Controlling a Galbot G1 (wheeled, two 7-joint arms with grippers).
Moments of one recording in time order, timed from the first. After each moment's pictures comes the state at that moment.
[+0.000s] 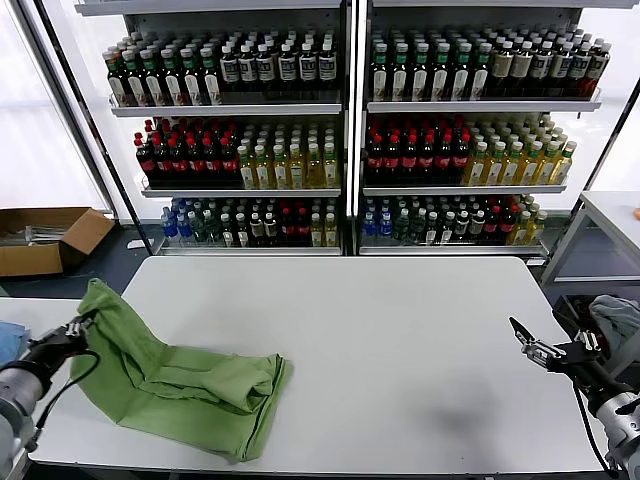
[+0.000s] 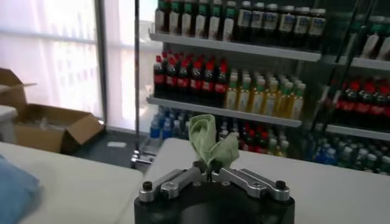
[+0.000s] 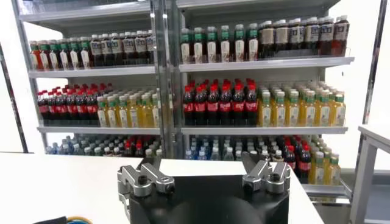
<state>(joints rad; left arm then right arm) 1.56 -0.83 -0.97 -2.16 -1.11 0.54 -0.28 -1.59 0.99 1.01 2.05 0.72 -0.29 -0.26</state>
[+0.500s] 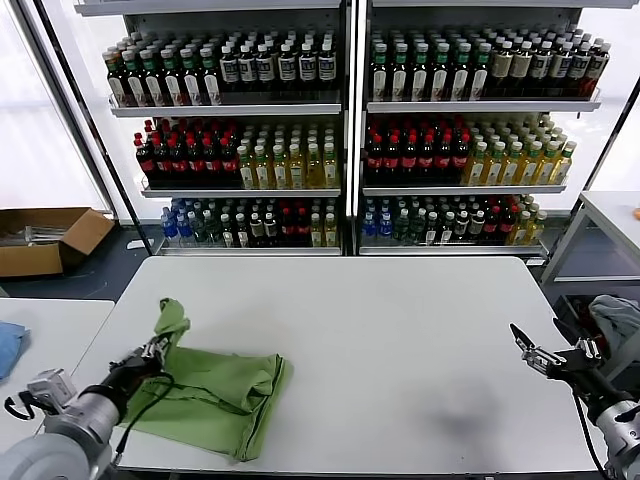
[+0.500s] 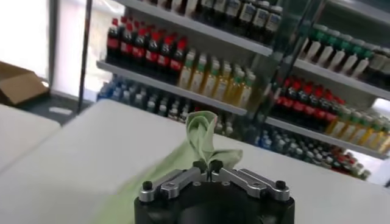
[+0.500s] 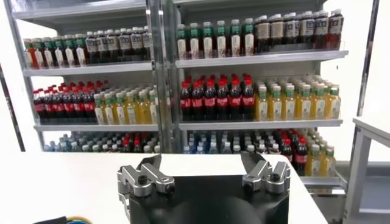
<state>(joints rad) 1.55 -0.98 -0.73 -2.27 -1.11 0.51 -0.33 -1.61 1.02 1.02 2.07 0.71 -0.30 -0.25</state>
